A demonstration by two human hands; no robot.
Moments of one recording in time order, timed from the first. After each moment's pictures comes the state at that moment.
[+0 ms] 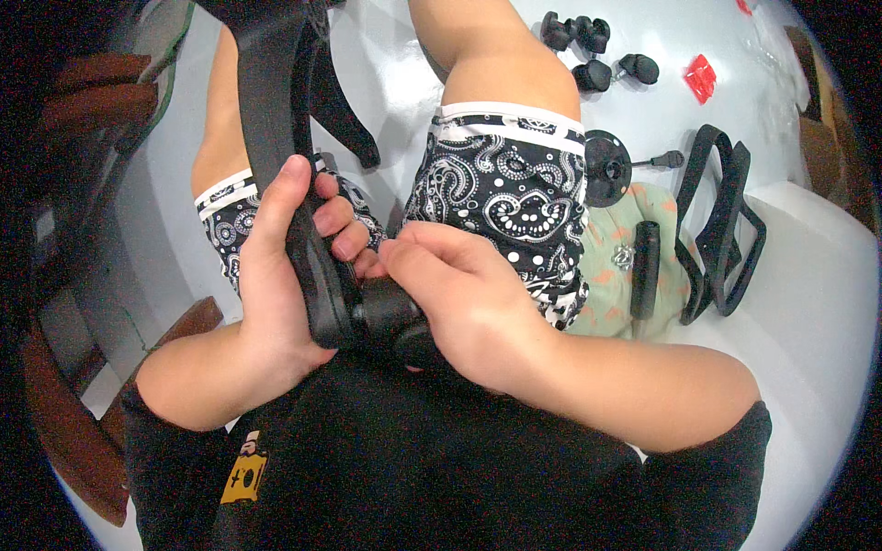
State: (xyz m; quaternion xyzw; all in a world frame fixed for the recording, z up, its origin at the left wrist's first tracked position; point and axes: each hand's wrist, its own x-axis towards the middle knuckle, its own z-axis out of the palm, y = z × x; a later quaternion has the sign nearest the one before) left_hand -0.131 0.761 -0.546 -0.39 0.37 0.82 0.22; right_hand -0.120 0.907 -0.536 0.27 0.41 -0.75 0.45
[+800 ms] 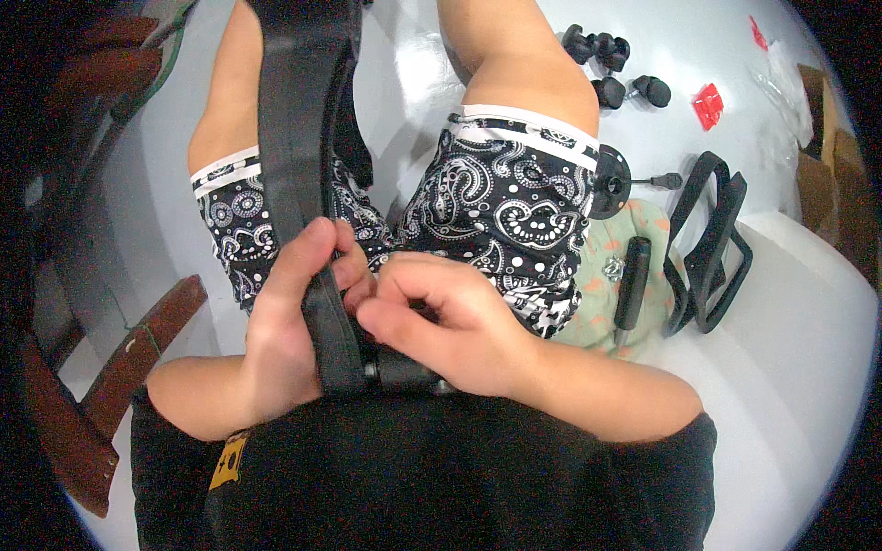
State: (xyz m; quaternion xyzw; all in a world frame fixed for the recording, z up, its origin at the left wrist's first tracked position) left_hand -0.101 0.741 -0.535 -0.35 0.37 0.81 0.30; right_hand -0.112 0.905 -0.555 -0.08 0.57 -0.71 0.41
